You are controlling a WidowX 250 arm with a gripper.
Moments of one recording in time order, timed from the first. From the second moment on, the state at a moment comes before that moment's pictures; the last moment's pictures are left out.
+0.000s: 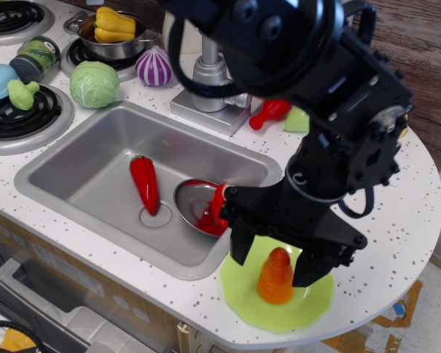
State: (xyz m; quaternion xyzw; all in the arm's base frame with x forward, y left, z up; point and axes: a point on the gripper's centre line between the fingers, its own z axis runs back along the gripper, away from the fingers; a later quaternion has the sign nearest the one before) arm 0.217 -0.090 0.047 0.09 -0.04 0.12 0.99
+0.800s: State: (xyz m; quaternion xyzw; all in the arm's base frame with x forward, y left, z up) arm 0.234 -0.086 0.040 0.09 -0.06 0.13 0.99
